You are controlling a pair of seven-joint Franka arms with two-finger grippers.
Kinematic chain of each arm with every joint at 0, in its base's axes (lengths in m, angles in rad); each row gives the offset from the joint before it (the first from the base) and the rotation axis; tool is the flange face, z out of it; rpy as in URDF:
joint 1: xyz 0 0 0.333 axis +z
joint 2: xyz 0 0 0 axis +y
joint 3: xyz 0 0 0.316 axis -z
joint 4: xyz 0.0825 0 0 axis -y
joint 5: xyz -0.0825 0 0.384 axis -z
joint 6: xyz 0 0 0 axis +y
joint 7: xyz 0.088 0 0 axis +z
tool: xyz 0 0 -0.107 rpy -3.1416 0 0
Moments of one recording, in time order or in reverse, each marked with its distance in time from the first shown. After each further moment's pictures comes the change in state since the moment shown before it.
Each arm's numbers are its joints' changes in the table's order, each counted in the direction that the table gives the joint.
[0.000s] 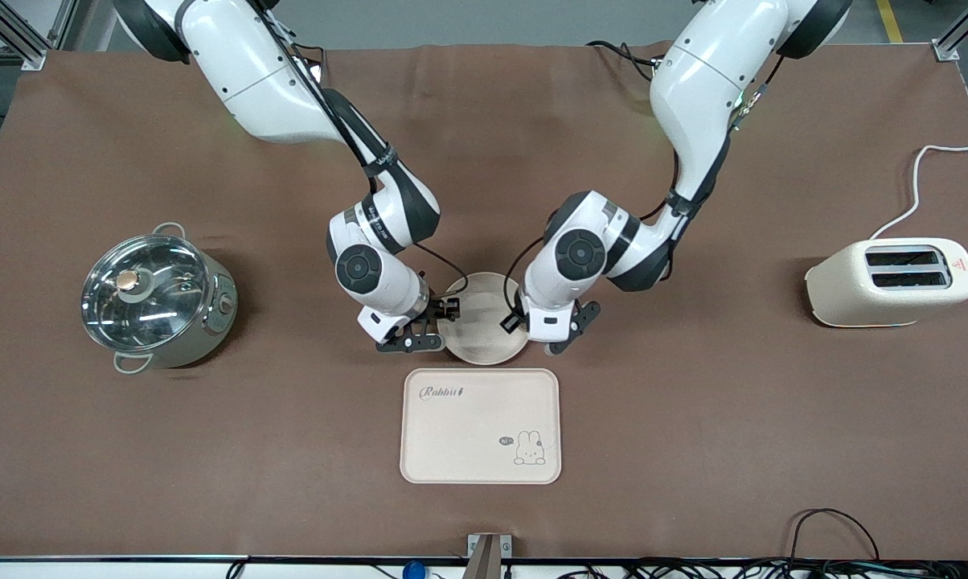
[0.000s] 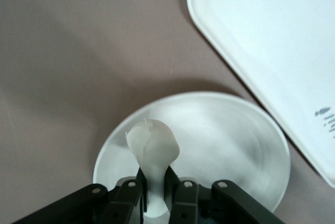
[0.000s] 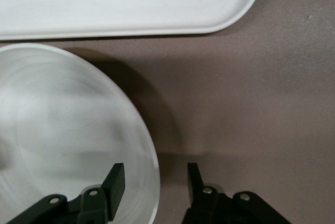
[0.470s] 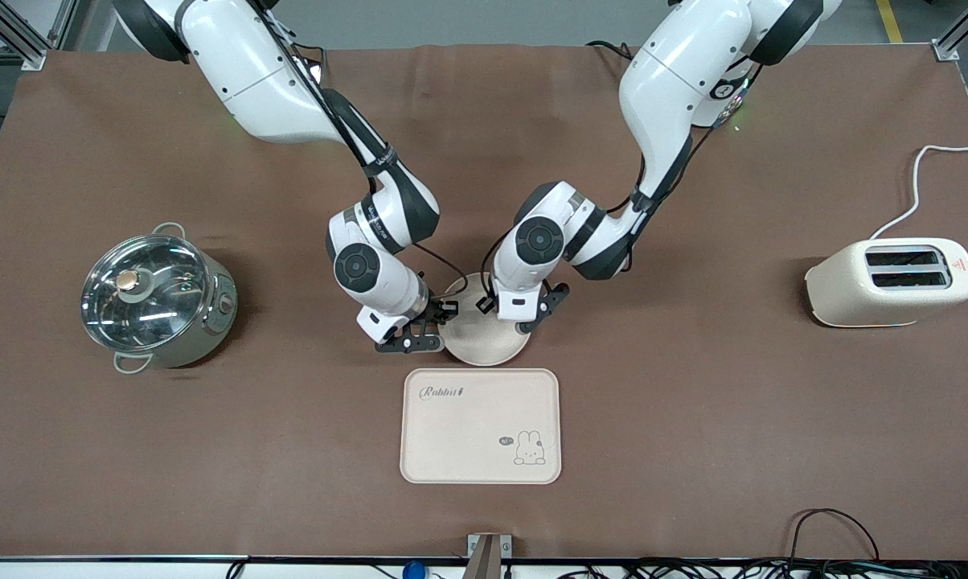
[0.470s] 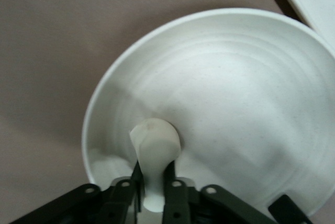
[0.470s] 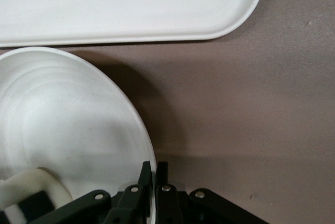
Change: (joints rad) left arm -0.075 0.056 0.000 -0.001 0.000 -0.044 0.054; right arm 0.001 -0.002 -0.001 -0.005 -0.005 -0.020 0.001
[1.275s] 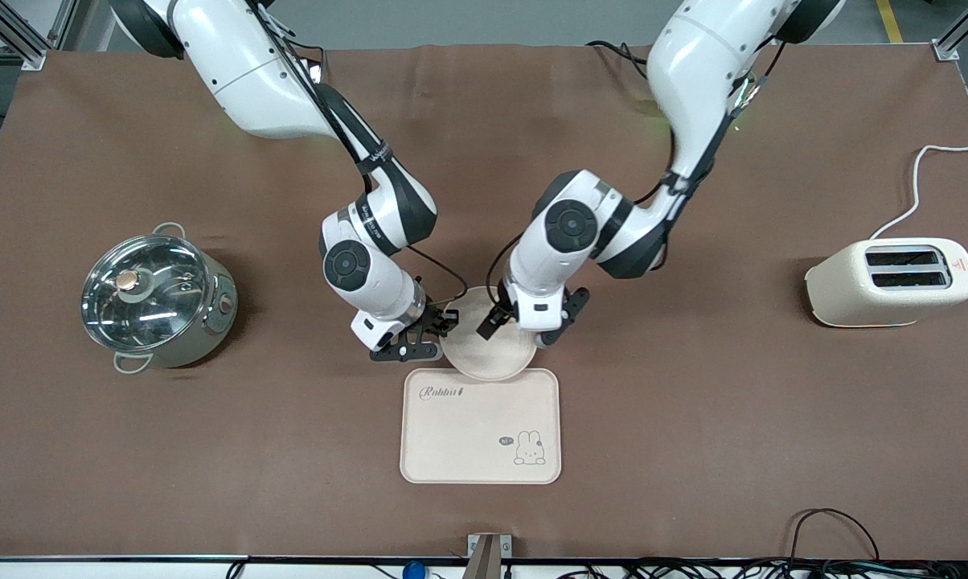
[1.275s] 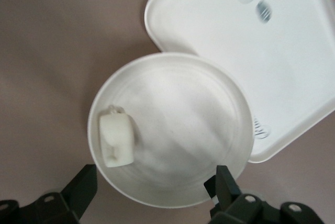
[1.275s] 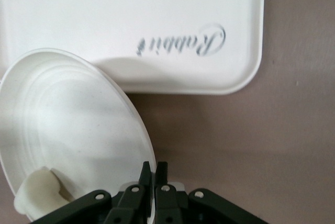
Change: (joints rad) left arm 0.080 -0.160 -0.018 0.081 0.000 0.118 0.025; right arm -0.011 -0.017 0.011 0.081 0.000 -0.013 0.009
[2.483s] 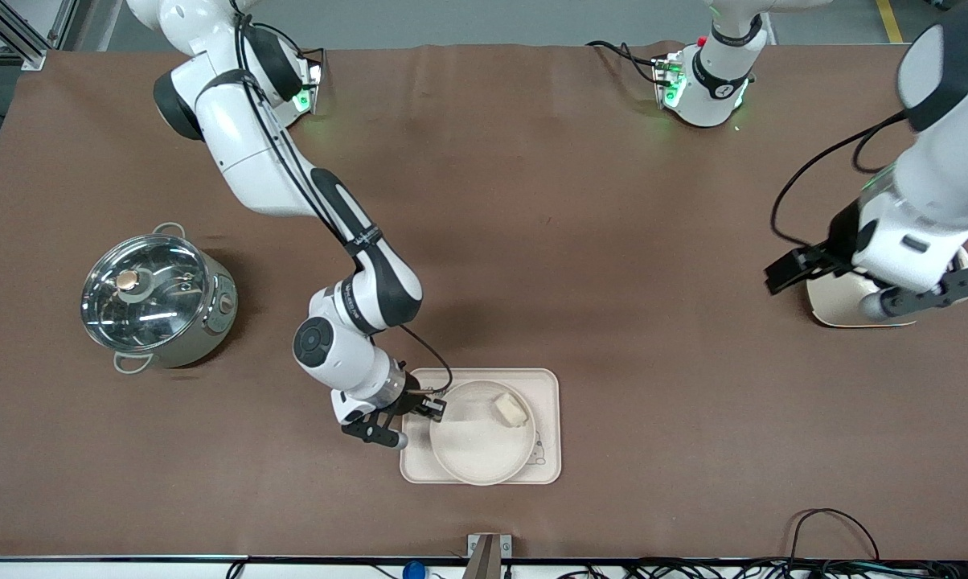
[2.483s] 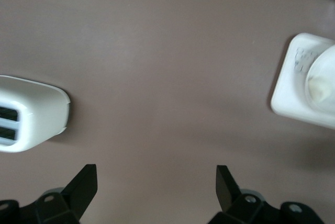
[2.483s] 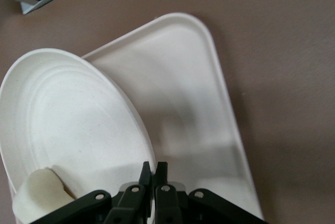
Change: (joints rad) left arm 0.489 -0.475 -0.010 0.036 -0.097 0.673 -1.065; right arm -0.106 0.401 0.006 0.544 -0.066 -0.018 -0.120
